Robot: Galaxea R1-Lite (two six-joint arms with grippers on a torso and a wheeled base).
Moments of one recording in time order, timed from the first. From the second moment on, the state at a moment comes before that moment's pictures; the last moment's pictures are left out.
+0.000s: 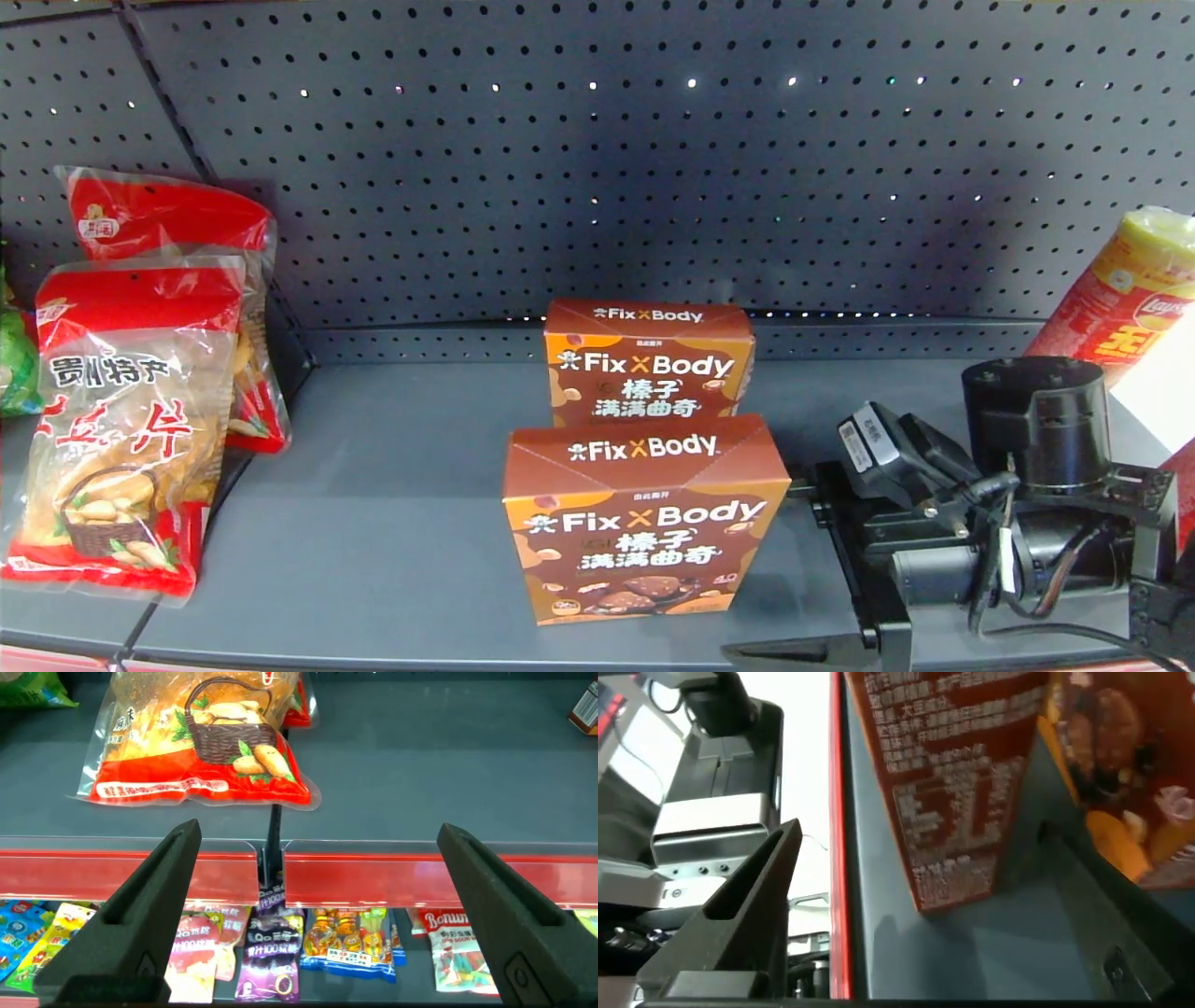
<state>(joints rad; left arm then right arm) 0.00 0.00 0.00 0.00 0.01 0.00 0.57 1.61 -0.54 -0.59 0.80 -0.39</state>
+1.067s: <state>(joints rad) 0.00 0.00 0.00 0.00 0.01 0.00 0.59 1.54 -0.44 -0.59 0.81 -0.39</state>
